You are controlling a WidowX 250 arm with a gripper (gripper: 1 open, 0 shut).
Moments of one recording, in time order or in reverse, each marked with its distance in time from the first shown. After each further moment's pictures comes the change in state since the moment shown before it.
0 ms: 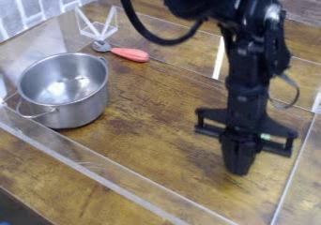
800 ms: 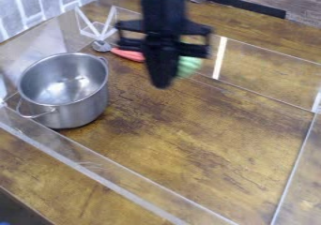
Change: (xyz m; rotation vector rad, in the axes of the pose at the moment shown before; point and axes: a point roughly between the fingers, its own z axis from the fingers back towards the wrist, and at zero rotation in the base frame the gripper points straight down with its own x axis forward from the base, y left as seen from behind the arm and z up) arm 0.004 0.115 0.082 0.040 -0.102 0.174
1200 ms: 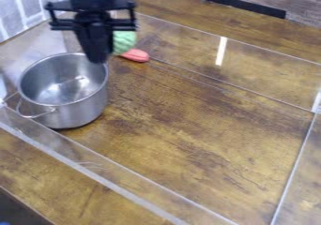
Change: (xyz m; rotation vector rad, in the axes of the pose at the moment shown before) arm 0.006 0.069 0.009 0.032 -0.018 0.103
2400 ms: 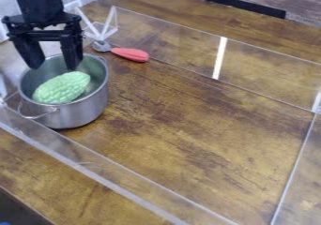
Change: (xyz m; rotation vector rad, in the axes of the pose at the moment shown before) arm 0.012 0.068 -0.033 0.009 0.016 0.013
